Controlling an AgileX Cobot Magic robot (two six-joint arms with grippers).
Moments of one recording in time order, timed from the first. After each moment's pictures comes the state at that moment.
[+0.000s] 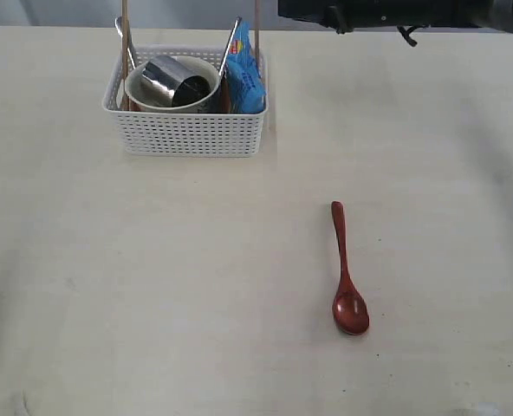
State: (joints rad) left arm -0.02 0.00 0.00 0.14 0.35 -0.09; right arm 0.08 2.47 -1.95 1.49 1.12 -1.38
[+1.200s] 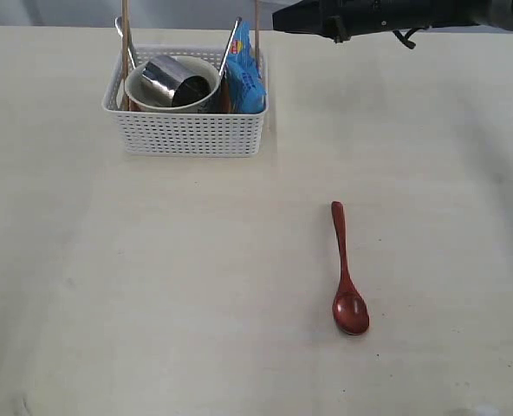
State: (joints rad) left arm -0.02 0.01 -0.02 0.18 -0.64 -0.21; right arm 0.09 2.47 -1.95 1.41 1.21 -1.35
